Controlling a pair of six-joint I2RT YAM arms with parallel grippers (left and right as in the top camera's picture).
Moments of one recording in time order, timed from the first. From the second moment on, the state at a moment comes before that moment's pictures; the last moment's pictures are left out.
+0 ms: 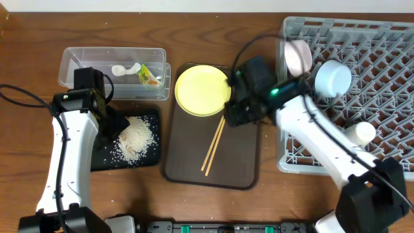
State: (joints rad) left arm 0.16 1.44 1.17 -1.21 -0.13 -0.67; right arm 0.58 1.70 1.29 -0.79 -0.22 0.28
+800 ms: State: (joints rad) left arm 0.16 1.44 1.17 -1.24 -0.12 -0.67; right arm 0.83 1.92 1.20 -0.71 -0.01 0.69
